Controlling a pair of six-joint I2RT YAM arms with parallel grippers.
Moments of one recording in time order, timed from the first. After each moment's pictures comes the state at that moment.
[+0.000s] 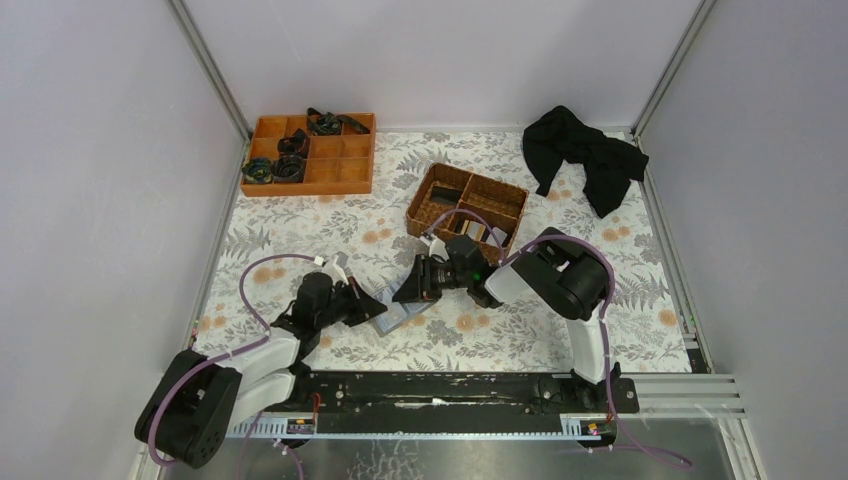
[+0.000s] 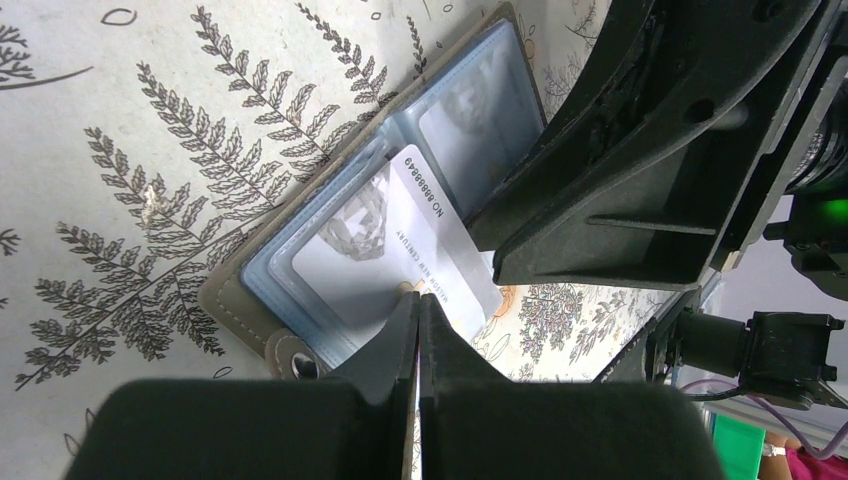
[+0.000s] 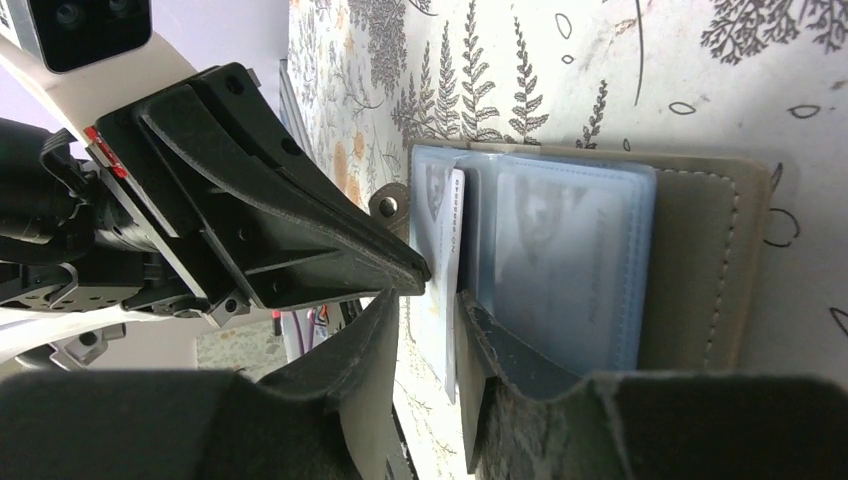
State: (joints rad) left arm -0.39 1.03 0.07 0.37 0.38 -0.80; right arm 0.80 2.03 0.78 0.81 -0.64 1.00
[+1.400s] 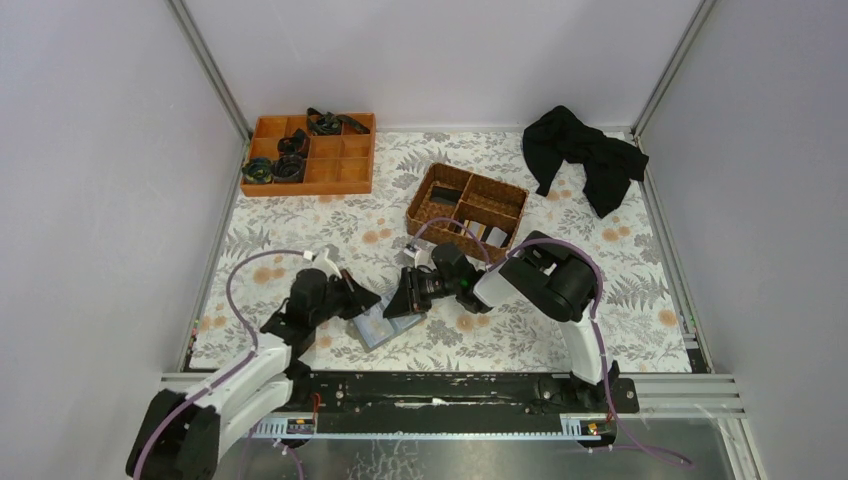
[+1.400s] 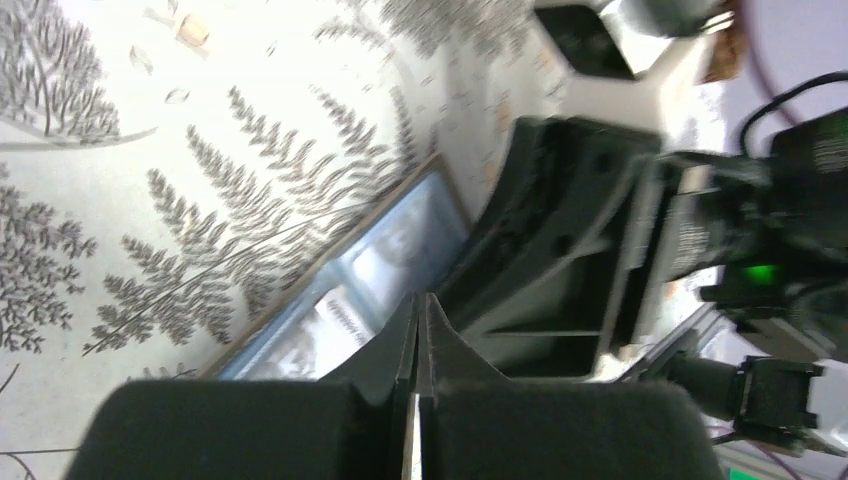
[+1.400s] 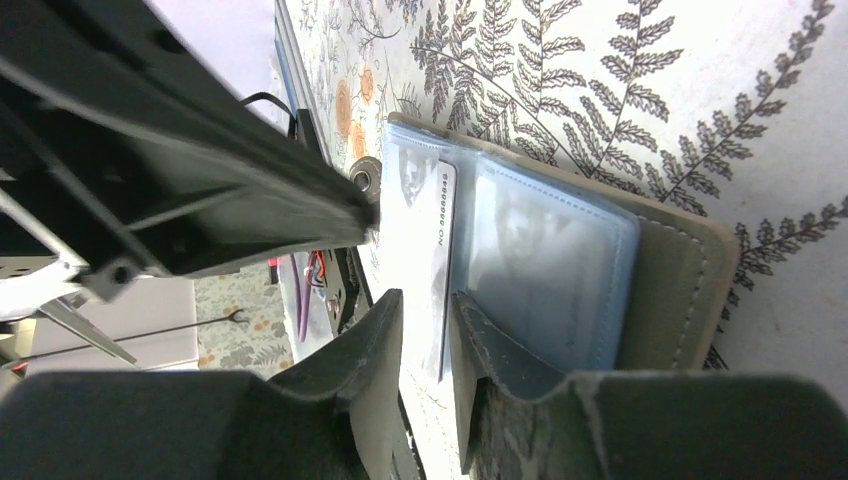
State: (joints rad) left arm -0.39 0.87 0.12 0.19 0.30 -0.80; right arm 0.88 2.09 0.83 0.79 -0.70 0.99
